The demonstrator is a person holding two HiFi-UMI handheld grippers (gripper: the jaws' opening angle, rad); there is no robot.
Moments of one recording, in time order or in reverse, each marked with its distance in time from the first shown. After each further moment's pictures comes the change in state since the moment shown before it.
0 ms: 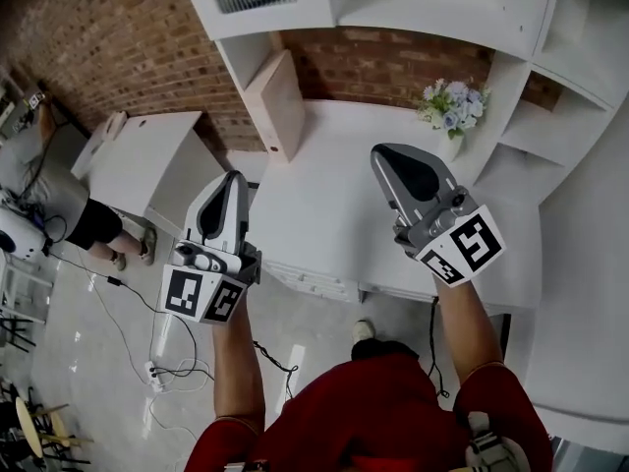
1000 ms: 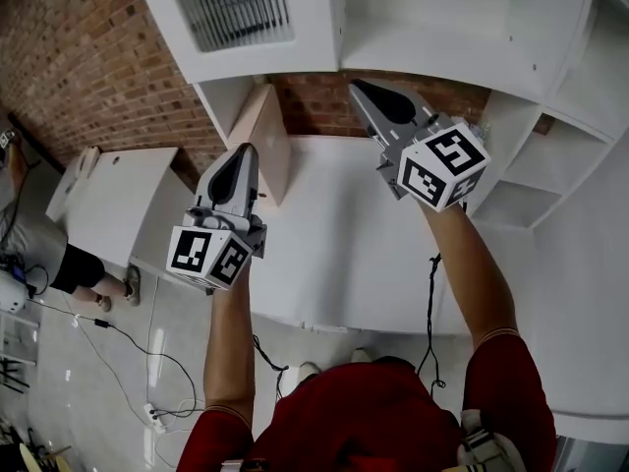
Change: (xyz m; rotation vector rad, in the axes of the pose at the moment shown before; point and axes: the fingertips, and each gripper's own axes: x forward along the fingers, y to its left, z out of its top) left arm 0.156 0.100 -0.048 -0.074 -0.010 -0.115; right arm 0.164 -0.150 -0.013 -0.069 0.110 -0.112
